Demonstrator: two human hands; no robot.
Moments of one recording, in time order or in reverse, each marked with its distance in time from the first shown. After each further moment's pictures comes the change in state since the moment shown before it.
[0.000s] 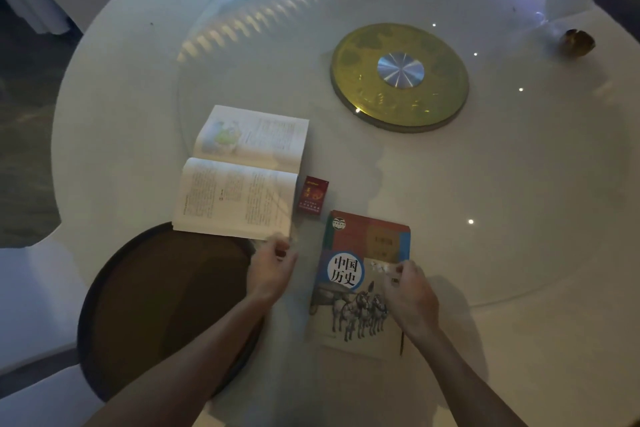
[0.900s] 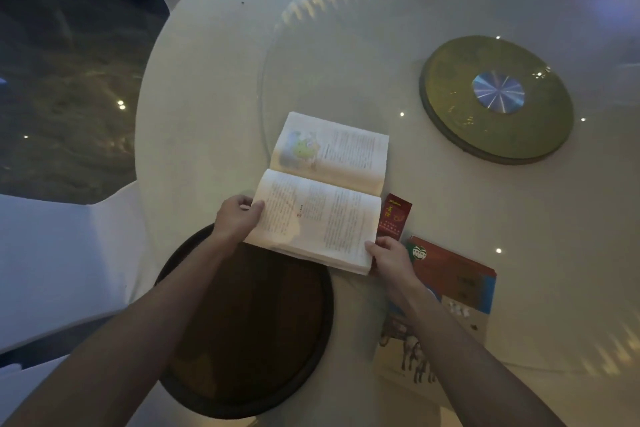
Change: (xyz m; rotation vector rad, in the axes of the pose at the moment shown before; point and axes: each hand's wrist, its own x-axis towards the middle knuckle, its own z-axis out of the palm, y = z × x) left_hand 0.118 -0.064 -0.184 -0.111 0.121 -0.264; right_hand 0.052 -0.172 0.094 0.654 -0.409 0.182
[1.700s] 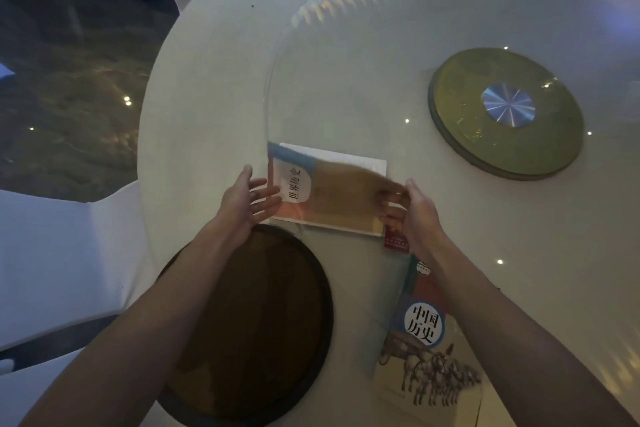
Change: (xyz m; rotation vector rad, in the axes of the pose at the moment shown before) left_hand 0.006 0.046 -0.008 -0.825 -0.196 -0.259; right_hand 0.041 -0.100 -0.021 0.294 -0.105 -0.179
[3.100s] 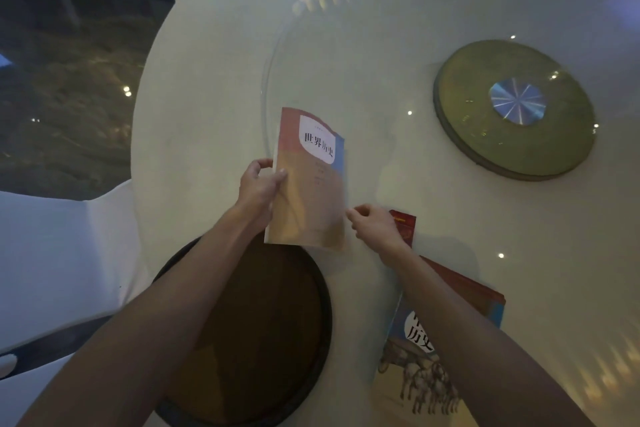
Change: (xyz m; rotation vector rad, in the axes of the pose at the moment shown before) left_hand 0.020 0.009 0.042 0.095 0.054 0.143; right_hand 0.006 0.030 0.053 -0.764 -0.042 -0.014
